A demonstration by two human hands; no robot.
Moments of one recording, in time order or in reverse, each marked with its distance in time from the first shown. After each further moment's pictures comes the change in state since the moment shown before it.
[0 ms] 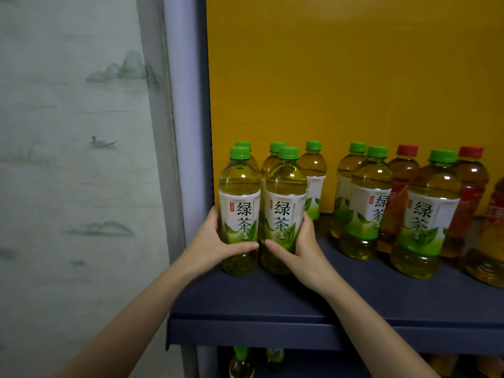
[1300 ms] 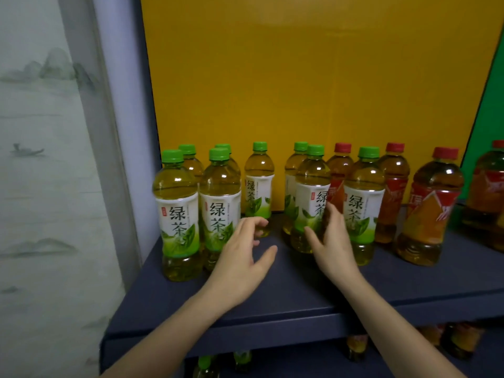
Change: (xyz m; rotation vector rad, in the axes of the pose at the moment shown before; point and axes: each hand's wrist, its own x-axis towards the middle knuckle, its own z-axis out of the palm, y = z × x) left_hand -0.014 0.044 0.115 0.286 -0.059 0.341; right_hand -0.018 0.040 -0.101 -0.355 0.419 0.097
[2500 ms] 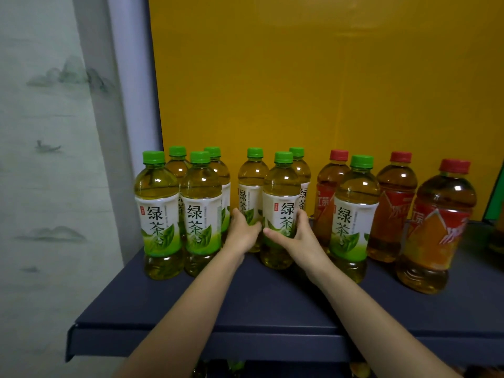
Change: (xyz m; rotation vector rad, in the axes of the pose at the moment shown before) left_hand 0.094 -0.041 0.064 -0.284 0.259 -0.618; right_hand 0.038 0.007 0.012 0.626 -0.456 0.147
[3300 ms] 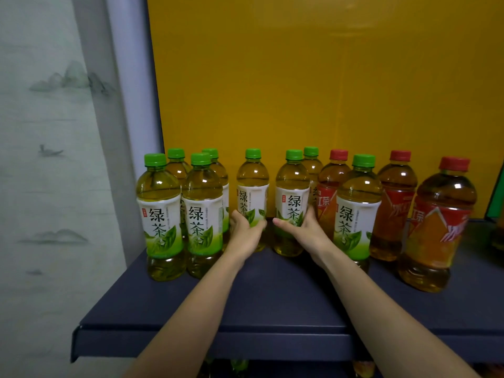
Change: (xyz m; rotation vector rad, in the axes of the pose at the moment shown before) left_hand -0.008 -0.001 0.000 0.096 0.020 0.038; right_hand 0.036 0.018 -0.015 0.058 0.040 0.046
